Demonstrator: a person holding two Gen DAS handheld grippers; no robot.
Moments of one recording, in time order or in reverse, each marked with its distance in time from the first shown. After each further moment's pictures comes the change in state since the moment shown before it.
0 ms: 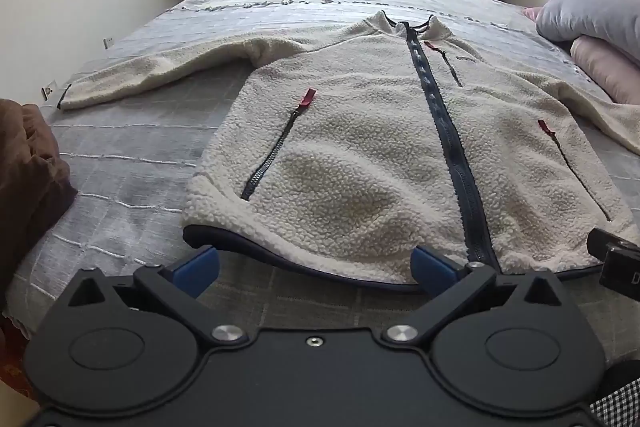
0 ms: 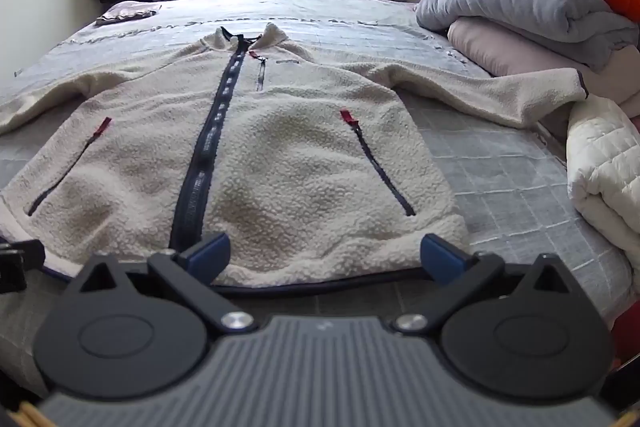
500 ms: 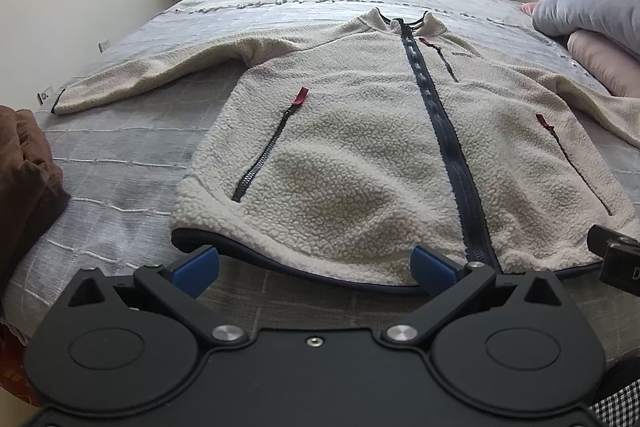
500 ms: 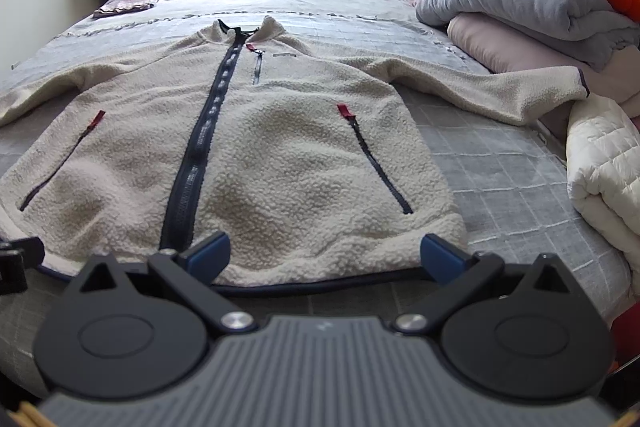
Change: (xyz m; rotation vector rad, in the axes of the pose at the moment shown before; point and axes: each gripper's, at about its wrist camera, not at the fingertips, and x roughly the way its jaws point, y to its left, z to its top) left arm 0.008 -0.004 0.000 0.016 0.002 -0.004; right arm 0.007 -0.002 0.000 -0.011 0.015 -0.004
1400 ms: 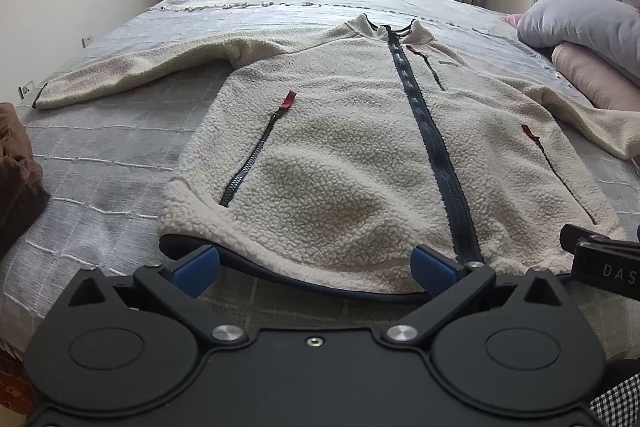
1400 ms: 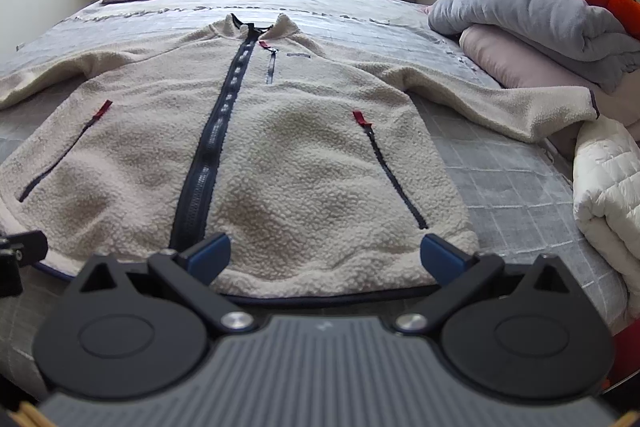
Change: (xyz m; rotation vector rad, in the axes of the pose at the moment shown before) left arm 0.005 0.011 0.002 -0.019 -0.014 -0.078; right arm 0.006 0.019 0.008 -0.060 0.000 -0.010
